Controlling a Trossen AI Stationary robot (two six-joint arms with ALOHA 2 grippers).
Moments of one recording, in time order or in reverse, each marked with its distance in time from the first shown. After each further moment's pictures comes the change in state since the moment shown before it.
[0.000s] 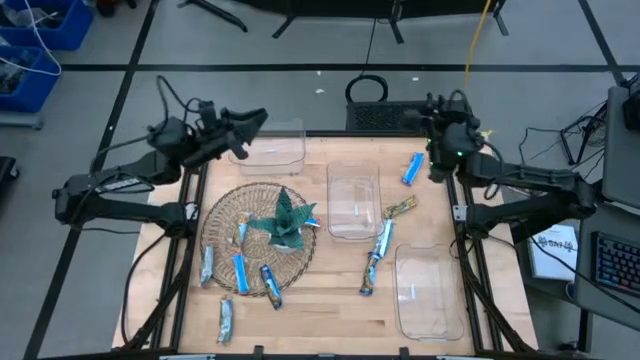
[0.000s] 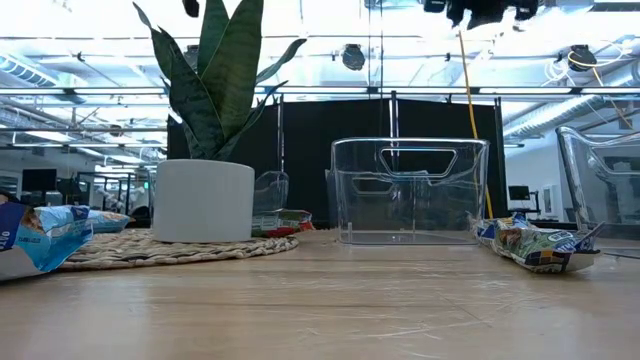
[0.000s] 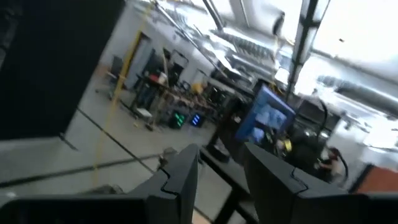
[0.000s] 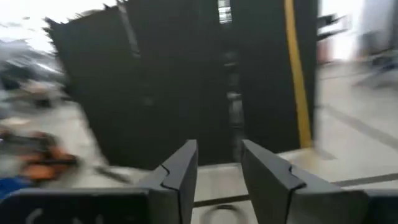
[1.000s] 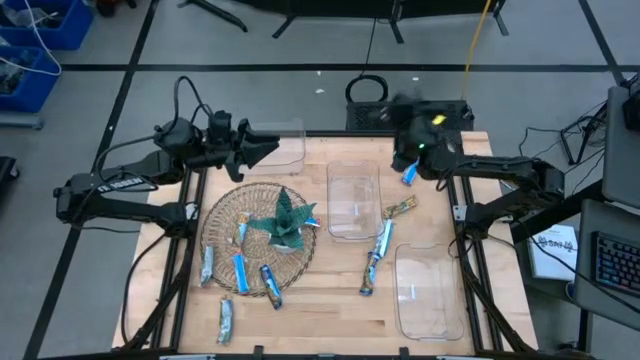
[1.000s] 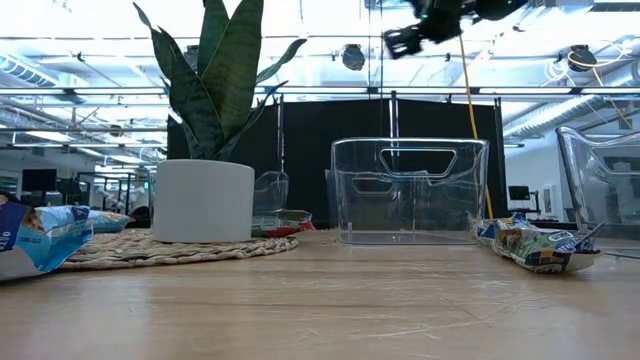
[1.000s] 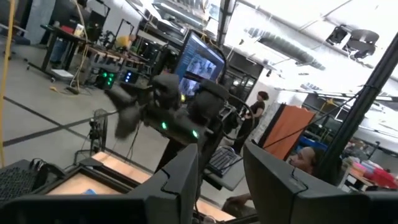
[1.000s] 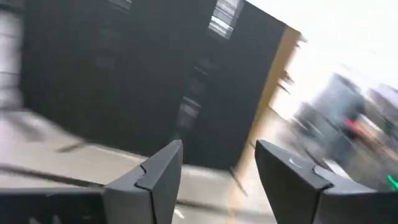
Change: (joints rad) left arm -0.001 0.014 -0.001 -0.027 0.372 -0.015; right arm -0.046 0.307 0.036 0.390 -0.141 -0.620
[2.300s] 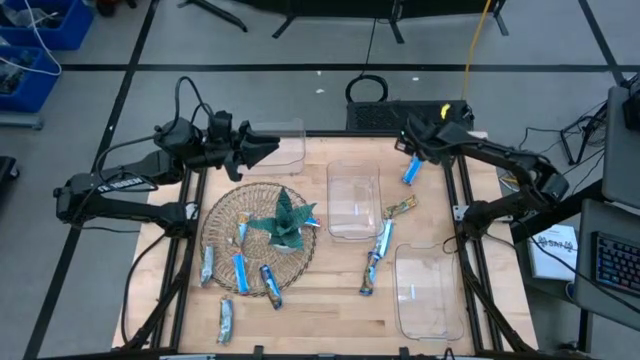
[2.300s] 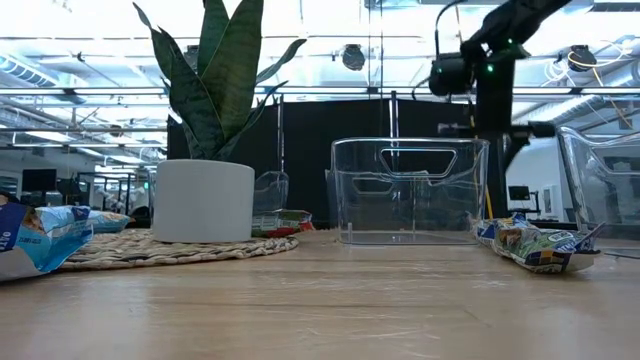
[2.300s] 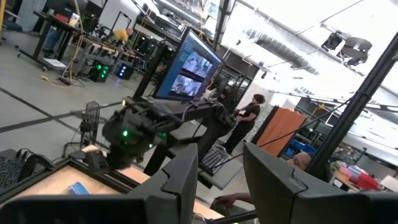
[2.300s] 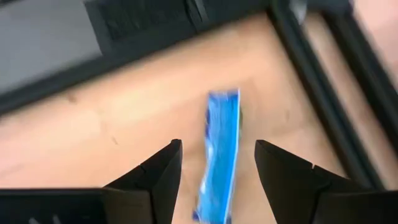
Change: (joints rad) left arm 0.000 0.000 0.000 0.000 0.015 -0.061; right arm -0.448 -0.011 -0.075 -1.550 -0.878 1.839
